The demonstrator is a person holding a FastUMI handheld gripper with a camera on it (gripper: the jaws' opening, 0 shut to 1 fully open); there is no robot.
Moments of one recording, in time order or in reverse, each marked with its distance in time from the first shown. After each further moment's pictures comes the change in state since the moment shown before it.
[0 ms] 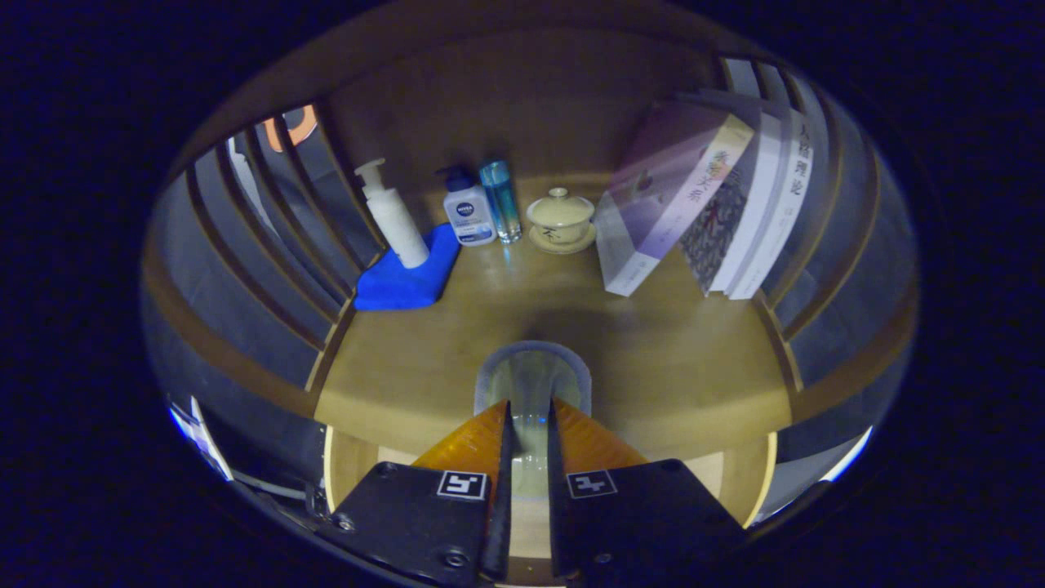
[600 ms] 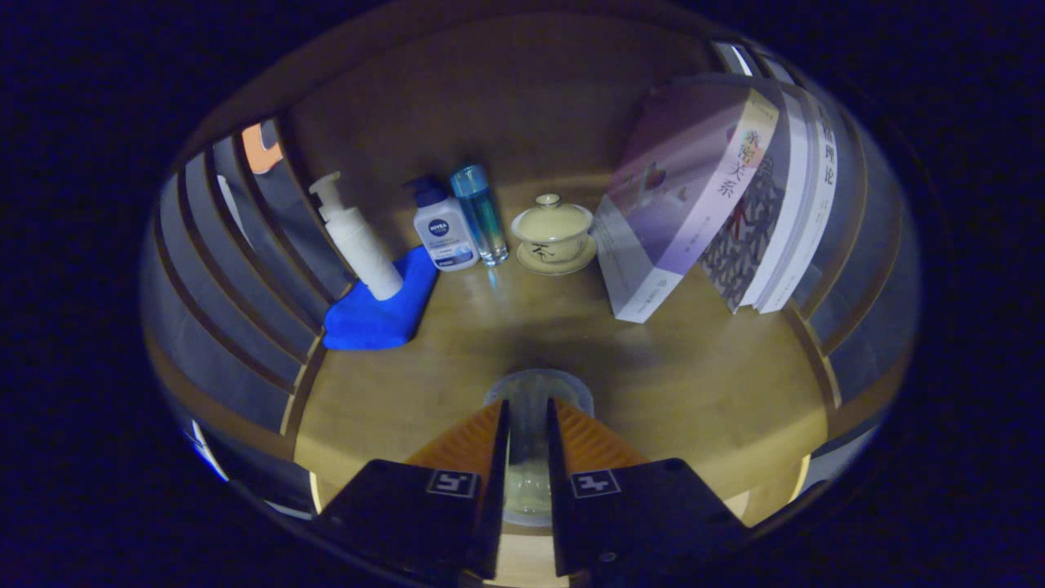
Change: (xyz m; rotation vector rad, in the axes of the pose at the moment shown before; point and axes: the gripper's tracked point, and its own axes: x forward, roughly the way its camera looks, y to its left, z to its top) arm 0.048 -0.004 0.023 0.070 -0.116 0.053
